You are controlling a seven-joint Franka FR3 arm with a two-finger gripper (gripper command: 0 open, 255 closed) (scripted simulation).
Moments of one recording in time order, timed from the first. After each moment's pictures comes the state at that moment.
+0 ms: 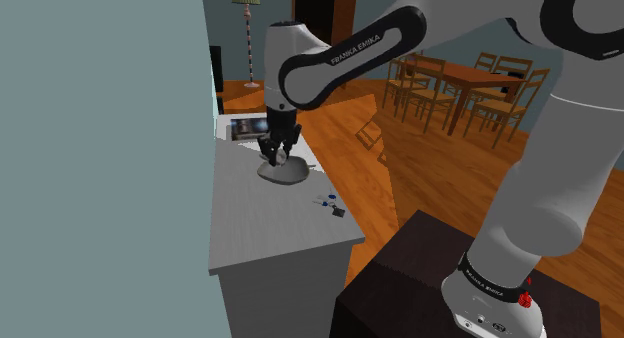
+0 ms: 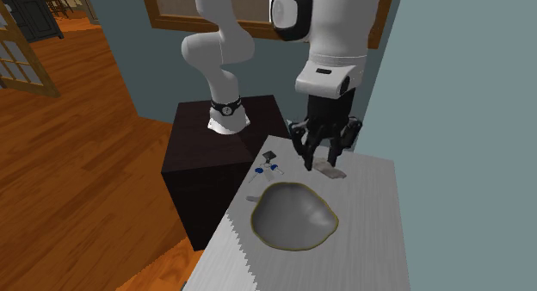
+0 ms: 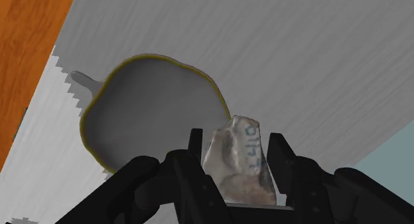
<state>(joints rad) 0.13 0.03 0.23 -2.09 -0.10 2.23 0.35</state>
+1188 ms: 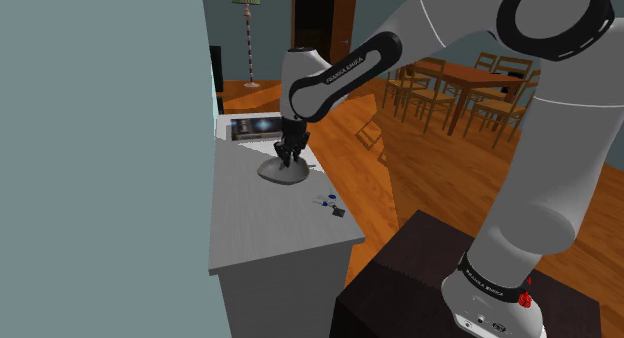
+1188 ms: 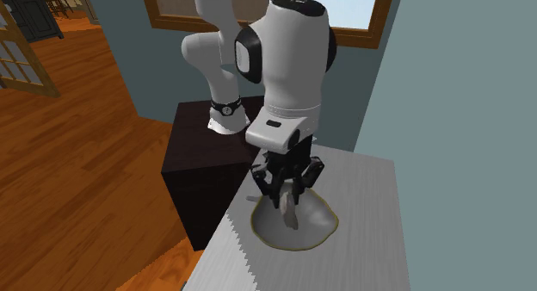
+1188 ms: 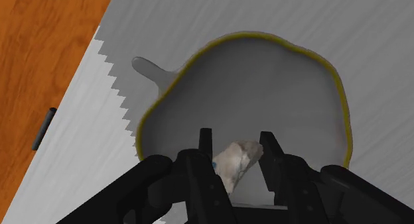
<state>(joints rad) 0.05 0.14 0.15 -2.11 -0.11 2.36 0.21</state>
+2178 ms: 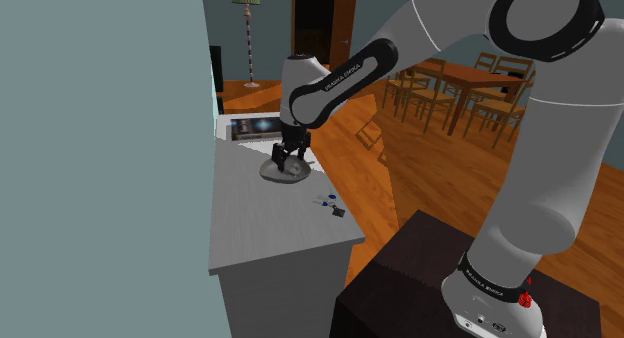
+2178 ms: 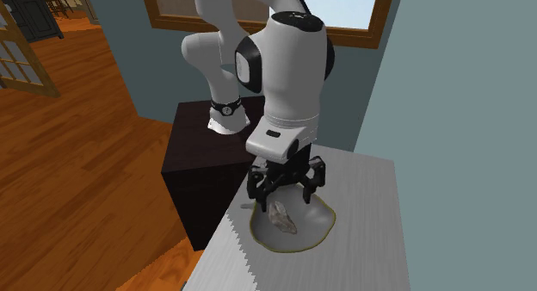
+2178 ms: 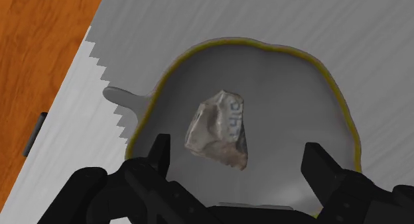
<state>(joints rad) 0.05 0.16 0.15 -2.12 -0.12 2.40 0.22</state>
